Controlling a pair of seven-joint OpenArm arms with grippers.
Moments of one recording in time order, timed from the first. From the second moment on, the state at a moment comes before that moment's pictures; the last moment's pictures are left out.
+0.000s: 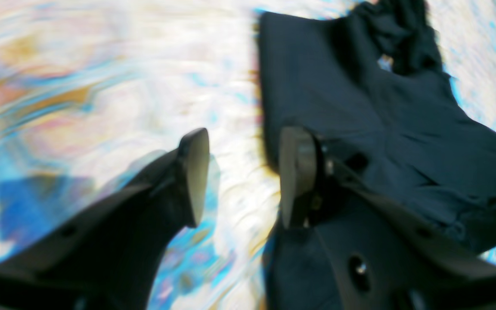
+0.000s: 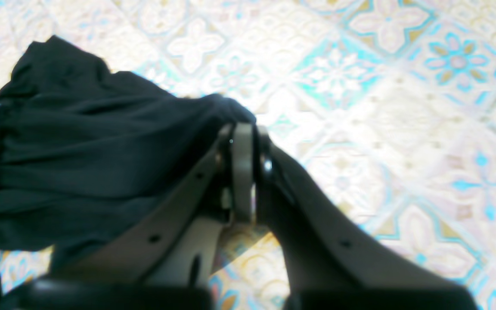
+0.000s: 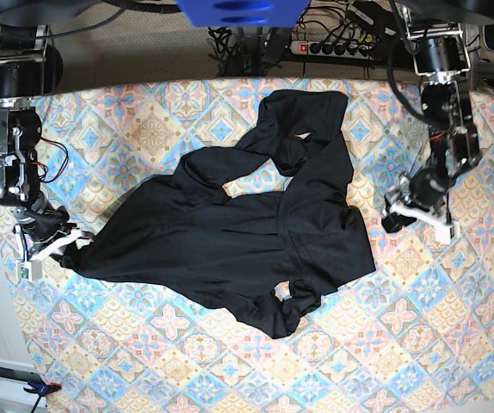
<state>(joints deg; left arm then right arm) 0.1 -19.1 -13.3 88.5 -46.7 0.9 47.4 5.8 35.3 2.9 87.4 45.7 4.4 -37.3</state>
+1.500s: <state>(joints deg) -1.6 -31.6 -4.4 86.1 -57.5 0.9 46.9 5.9 34.7 2.7 80.2 45.6 4.3 -36.1</state>
